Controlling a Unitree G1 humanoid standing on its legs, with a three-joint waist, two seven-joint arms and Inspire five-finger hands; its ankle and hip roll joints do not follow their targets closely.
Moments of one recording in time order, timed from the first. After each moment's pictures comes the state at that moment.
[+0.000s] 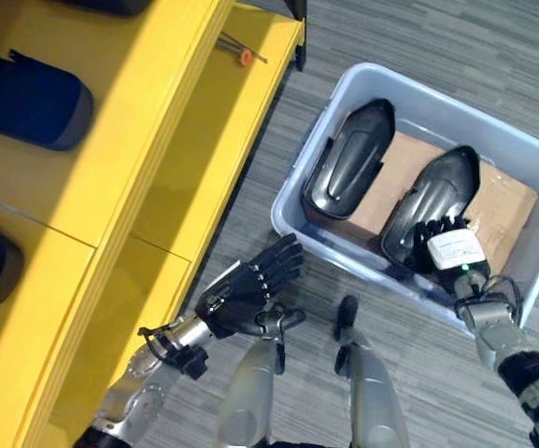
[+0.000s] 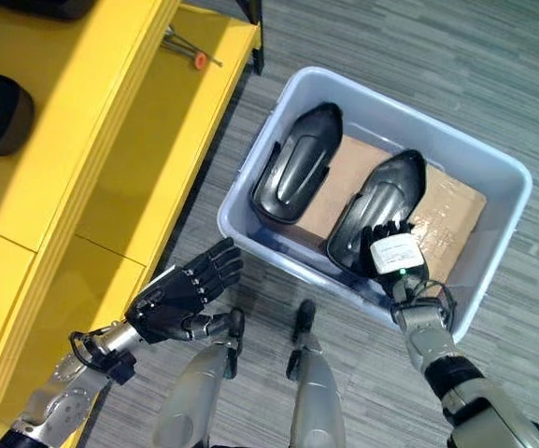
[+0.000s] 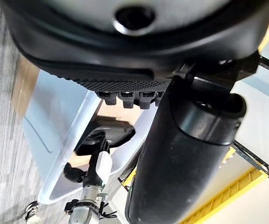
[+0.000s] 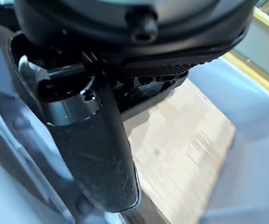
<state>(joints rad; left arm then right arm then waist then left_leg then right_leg) 0.04 0.61 -0.26 -0.09 -0.90 -0.07 -0.54 -0.39 -0.76 0.49 0.58 -1.09 0.29 -0.18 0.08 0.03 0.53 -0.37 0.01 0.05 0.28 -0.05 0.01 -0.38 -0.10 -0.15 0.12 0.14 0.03</state>
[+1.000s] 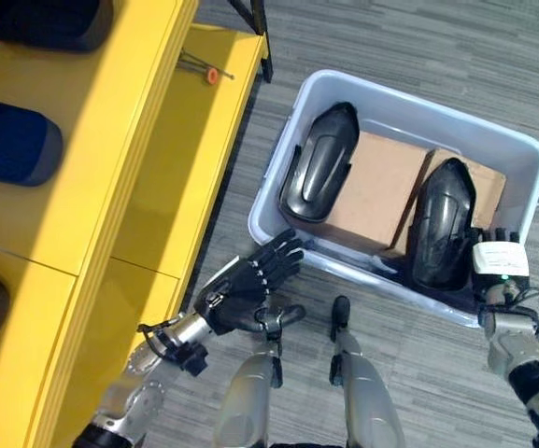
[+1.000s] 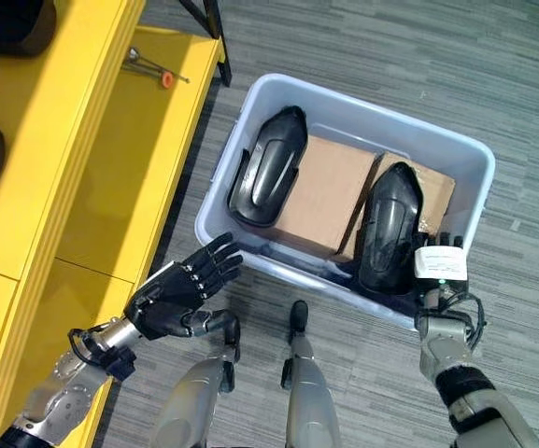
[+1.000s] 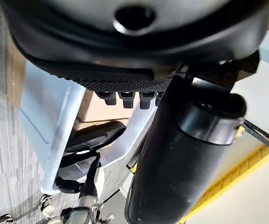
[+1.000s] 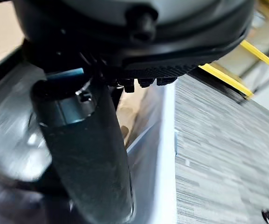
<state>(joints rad) 0.00 0.61 -0.26 -0.09 -0.90 -0.09 -0.54 -0.47 -0.75 0.41 0.75 -0.81 0.38 -0.26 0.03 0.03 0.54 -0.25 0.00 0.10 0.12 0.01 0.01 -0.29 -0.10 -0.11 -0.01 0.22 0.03</state>
